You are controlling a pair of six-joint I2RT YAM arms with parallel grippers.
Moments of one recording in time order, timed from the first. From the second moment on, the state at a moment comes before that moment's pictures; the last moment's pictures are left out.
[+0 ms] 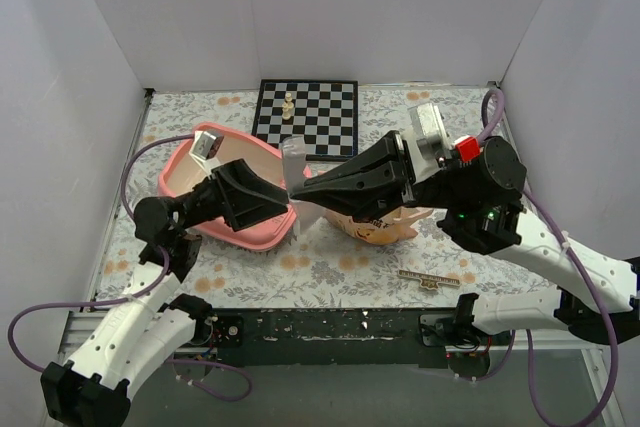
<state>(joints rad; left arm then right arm) -0.38 0.73 0.64 0.66 0.92 -1.36 1.22 1.13 1.47 0.23 -0.51 0.16</state>
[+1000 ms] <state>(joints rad) -0.38 0.71 0.60 1.14 0.90 -1.37 1.20 1.29 1.51 0.44 -0.66 0.16</state>
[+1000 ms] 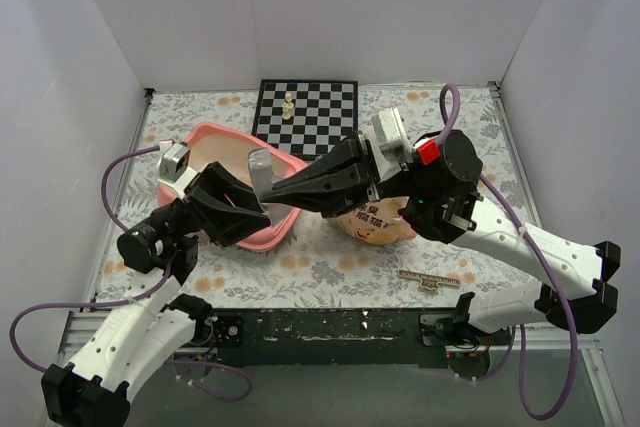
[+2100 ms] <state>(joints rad) -0.38 0.71 0.55 1.25 0.83 -1.36 1.08 1.29 1.28 0.95 -0.81 0.39</state>
